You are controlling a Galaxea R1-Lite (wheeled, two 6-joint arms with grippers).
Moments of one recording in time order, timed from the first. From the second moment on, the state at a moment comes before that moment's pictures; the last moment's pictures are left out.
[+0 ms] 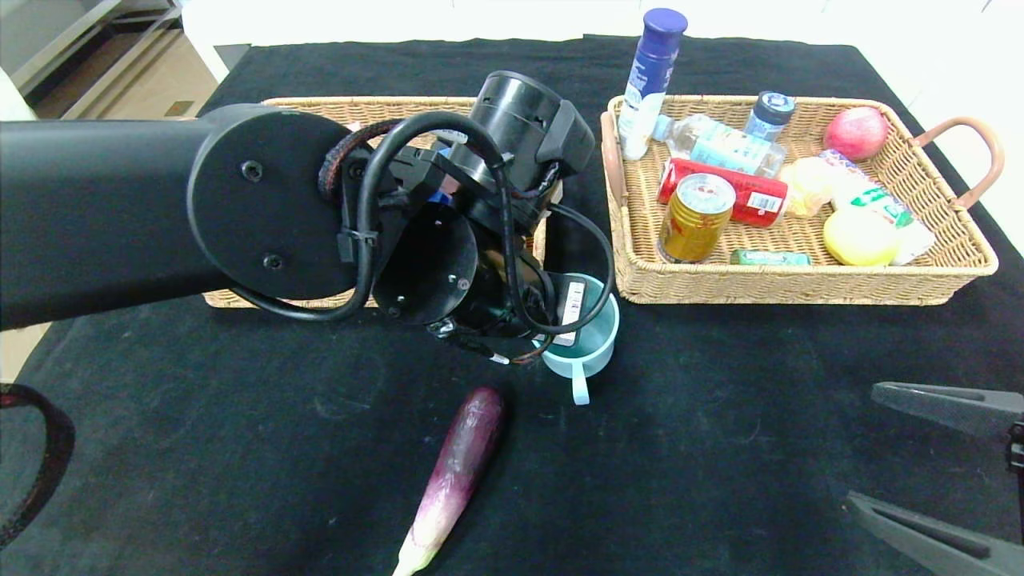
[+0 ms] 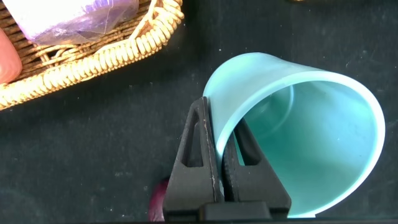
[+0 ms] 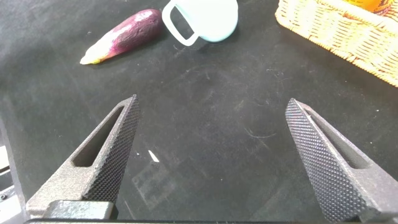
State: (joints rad) left arm -0.80 1.94 -1.81 0.55 0.36 -0.30; right arm 0.33 1.02 -0.45 -0.41 0.50 -0.16
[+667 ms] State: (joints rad) left arm -0.80 1.92 -1.80 0.56 0.36 -0.29; right arm 0.34 1.02 -0.44 -0.41 0.50 -0.16
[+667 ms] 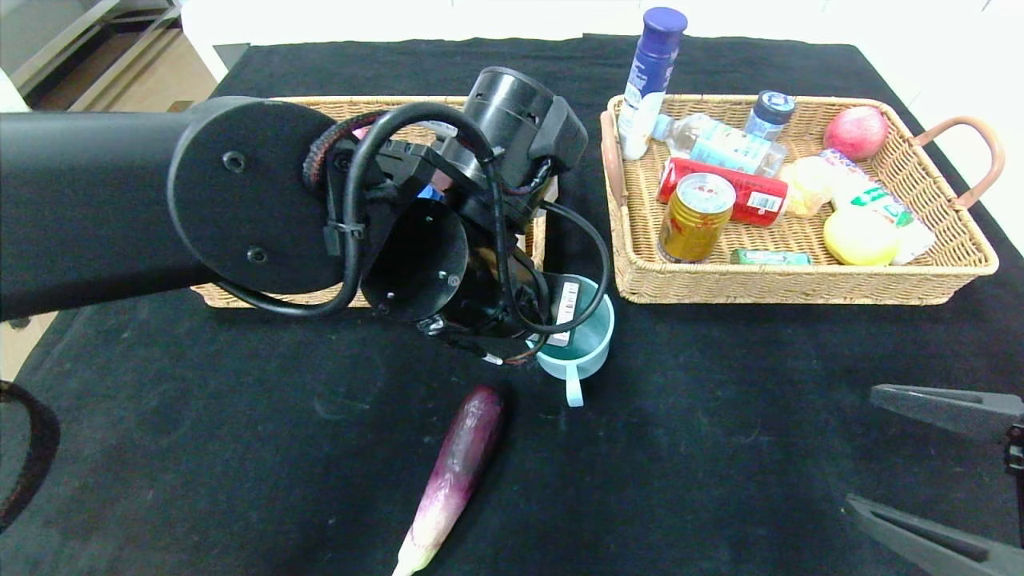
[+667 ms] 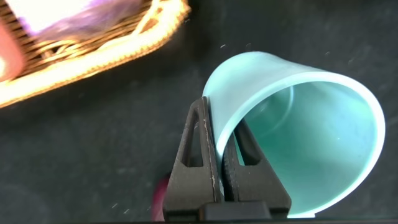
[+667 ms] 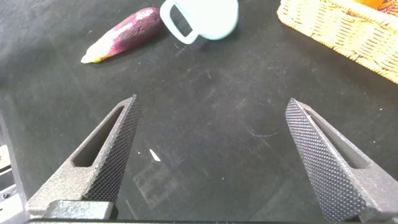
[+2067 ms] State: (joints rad) left arm -0.62 1.62 -1.79 0.51 0.33 -0.29; right arm 0.34 1.03 -0.44 -0.41 0.50 -0.16
